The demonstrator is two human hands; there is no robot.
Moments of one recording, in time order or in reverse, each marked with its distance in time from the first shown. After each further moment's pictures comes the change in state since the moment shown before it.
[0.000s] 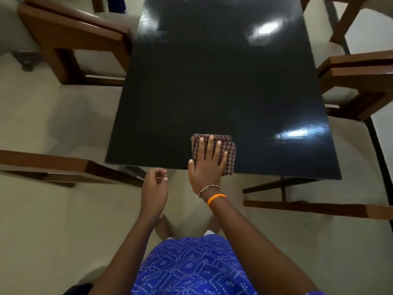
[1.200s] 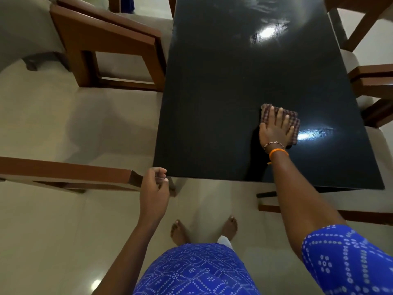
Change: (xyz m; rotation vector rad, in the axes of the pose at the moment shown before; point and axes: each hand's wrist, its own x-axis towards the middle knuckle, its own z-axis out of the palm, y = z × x) left_hand 0.065 -0.027 -0.120 0.024 -0.007 0.125; right_hand 0.135 0.022 -0.044 -0.013 0.092 0.358
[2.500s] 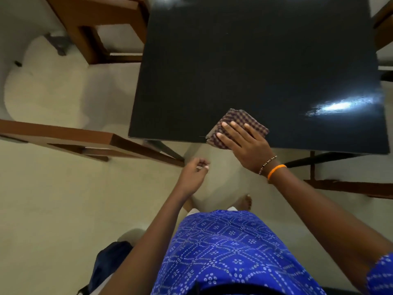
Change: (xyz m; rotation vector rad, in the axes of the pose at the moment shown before) left_hand -0.085 0.022 0.151 0.159 -0.354 -0.172; right_hand -0.094 0.124 0.029 -0.240 0.293 -1.216
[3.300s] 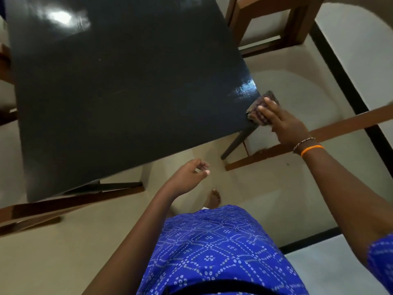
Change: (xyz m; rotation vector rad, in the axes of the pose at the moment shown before) left_hand 0.020 0.098 0.158 0.424 -0.545 0.201; right_hand -0.246 0.201 -0.062 0.155 -0.083 0.653
